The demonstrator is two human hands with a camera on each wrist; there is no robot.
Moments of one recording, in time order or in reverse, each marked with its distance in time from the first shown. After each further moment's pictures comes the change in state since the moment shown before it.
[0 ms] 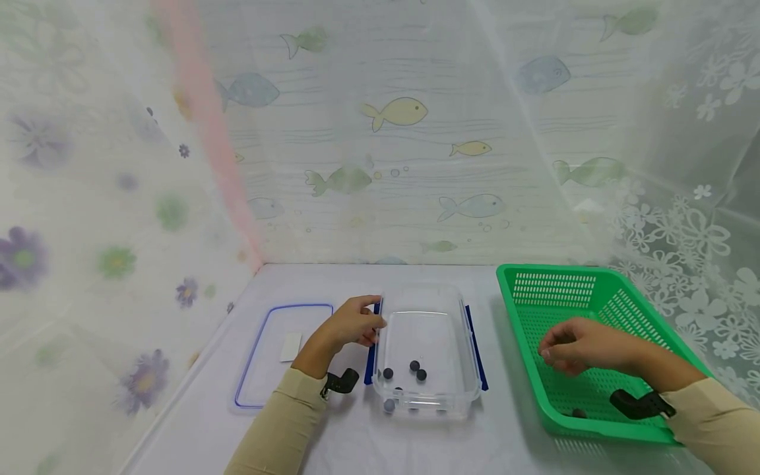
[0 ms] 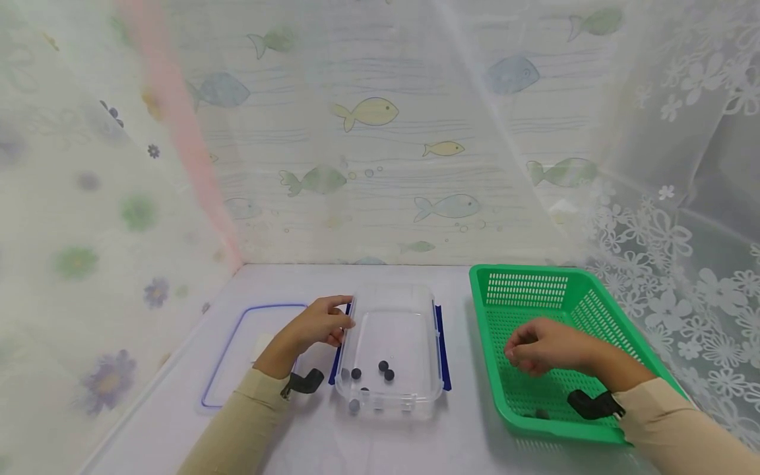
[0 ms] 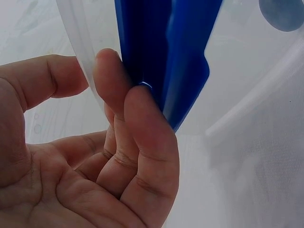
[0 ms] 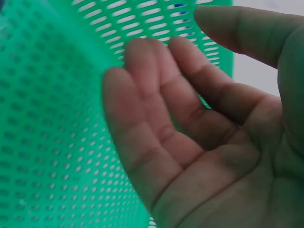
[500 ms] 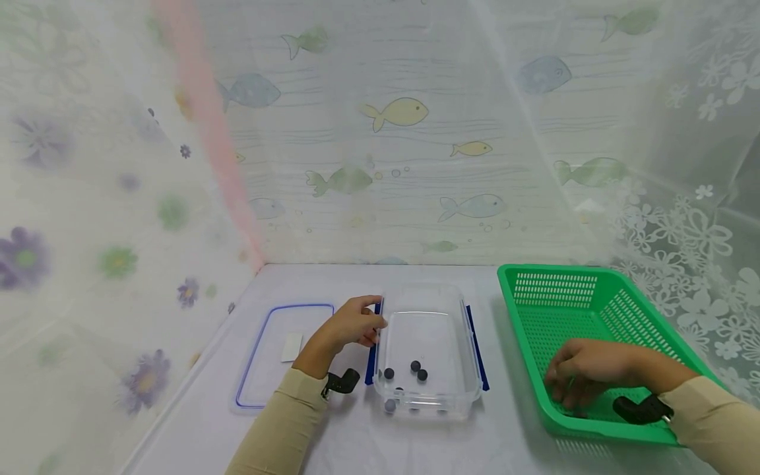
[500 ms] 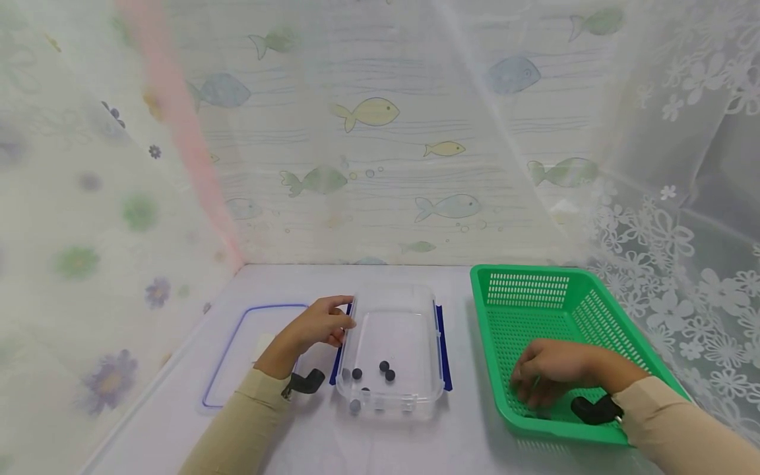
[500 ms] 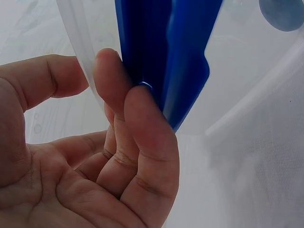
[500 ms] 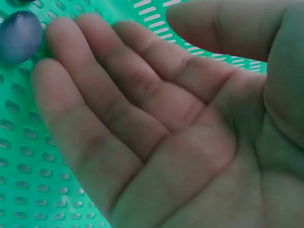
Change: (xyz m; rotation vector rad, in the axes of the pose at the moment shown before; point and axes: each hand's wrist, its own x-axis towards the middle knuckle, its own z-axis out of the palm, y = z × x) left_hand 0.002 0.000 0.000 -0.003 0.005 -0.016; right_hand -0.002 0.019 0.014 0.131 -0.137 0.178
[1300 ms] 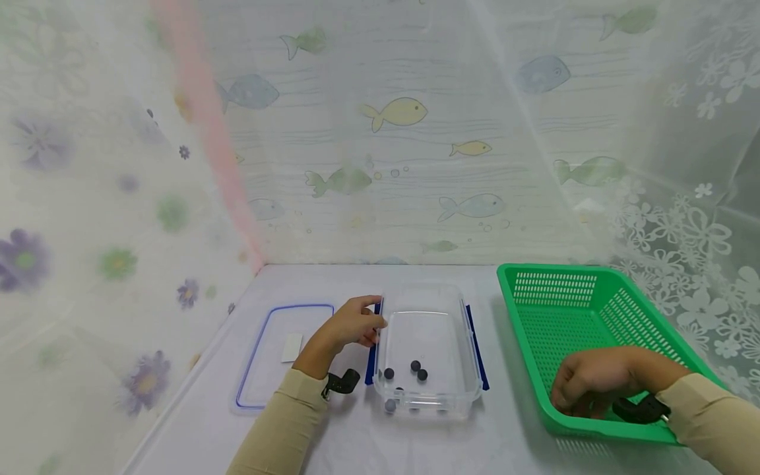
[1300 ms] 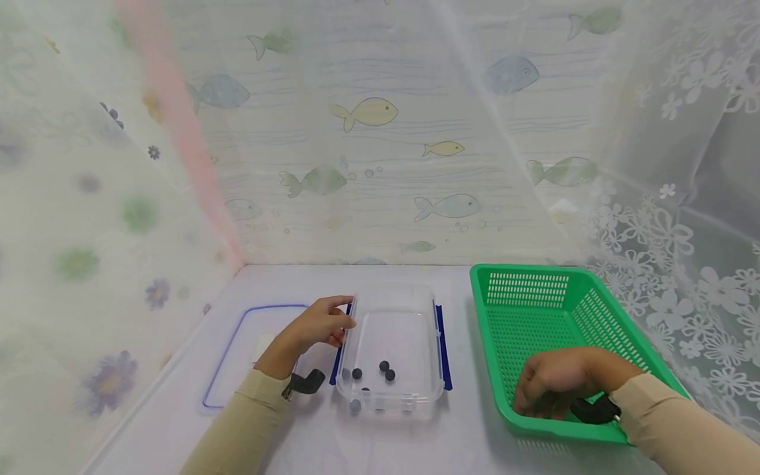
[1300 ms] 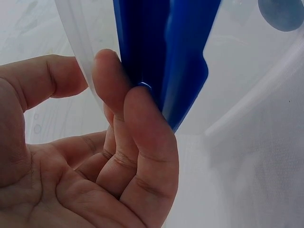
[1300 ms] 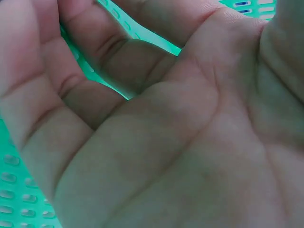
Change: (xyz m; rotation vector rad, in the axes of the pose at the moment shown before) left_hand 0.000 -0.001 0.000 0.018 -0.002 0.007; right_hand 0.006 -0.003 0.004 -0.013 -0.319 0.125
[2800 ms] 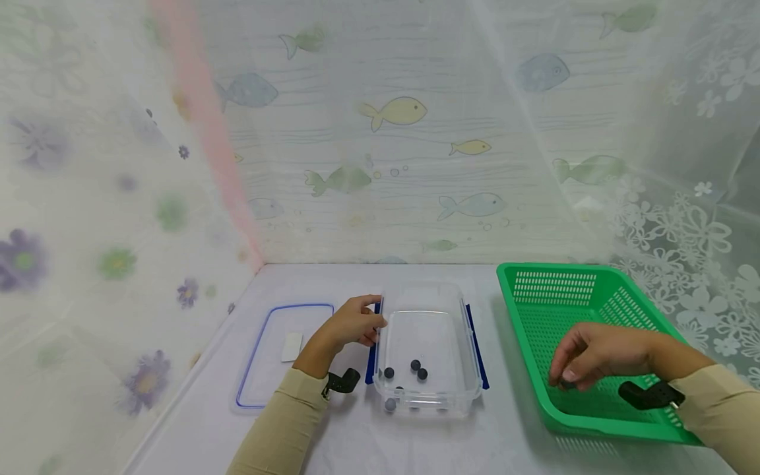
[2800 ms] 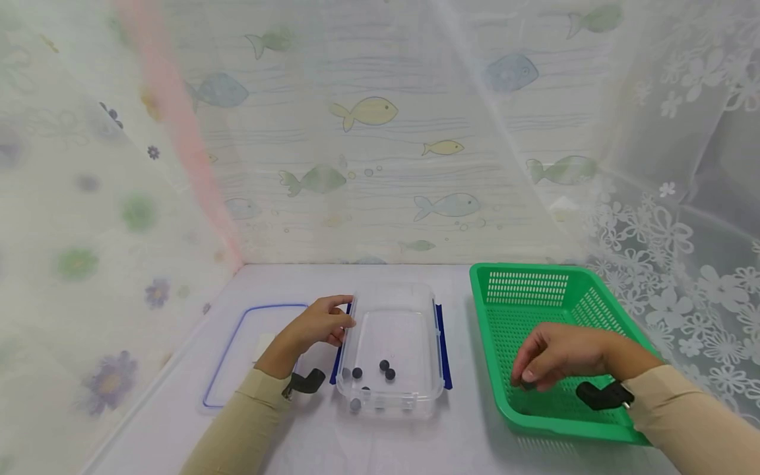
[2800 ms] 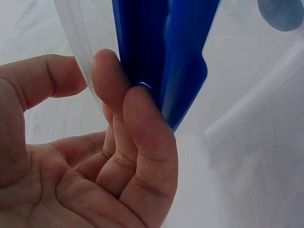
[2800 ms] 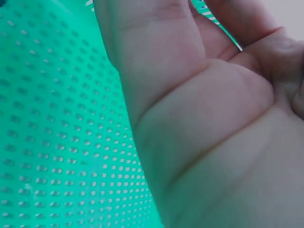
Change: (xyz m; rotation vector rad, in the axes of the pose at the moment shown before) left_hand 0.001 -0.001 0.000 -0.027 -0.011 0.008; right_hand -0.026 -0.009 -0.020 0.160 0.014 -0.361
